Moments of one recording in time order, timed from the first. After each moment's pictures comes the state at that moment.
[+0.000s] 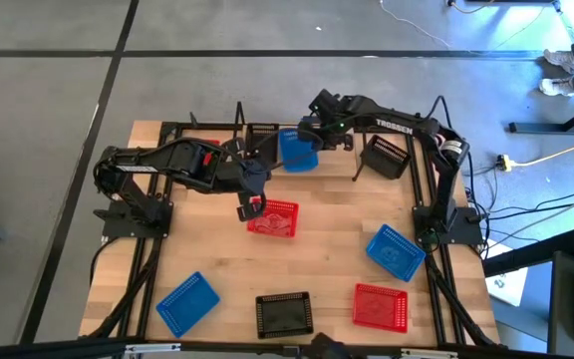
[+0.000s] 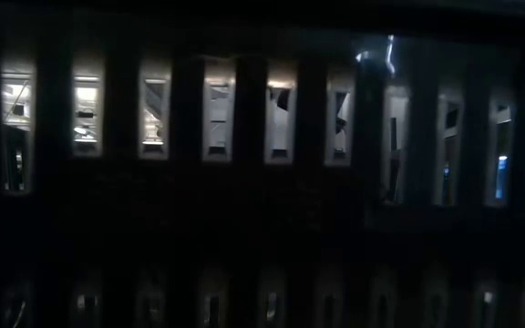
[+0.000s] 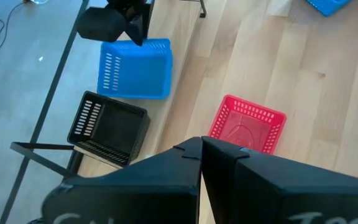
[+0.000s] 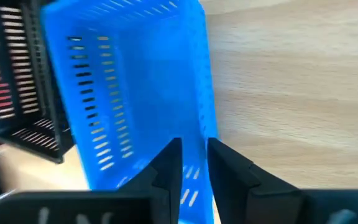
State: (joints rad) left arm -0.16 1.66 2.05 -1.37 -0.50 -0.26; right arm -0.58 1.91 1.59 -0.86 -0.20 1.03
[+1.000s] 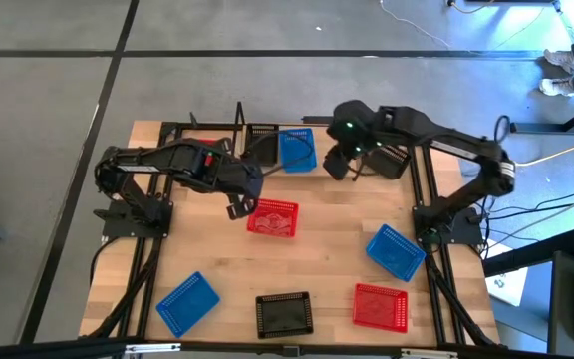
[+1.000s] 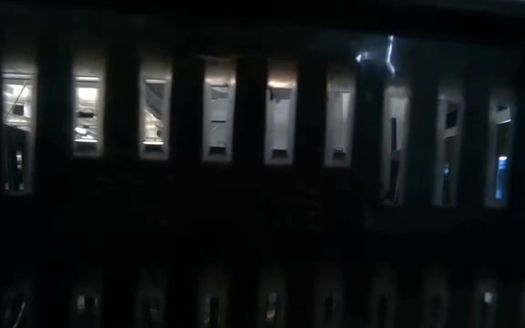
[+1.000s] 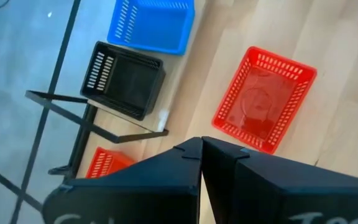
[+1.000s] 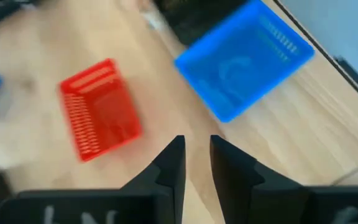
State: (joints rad) left arm -0.15 1.67 2.05 -1.57 -0.50 -0.36; right arm -0.31 1.51 1.59 -1.03 -0.02 0.26
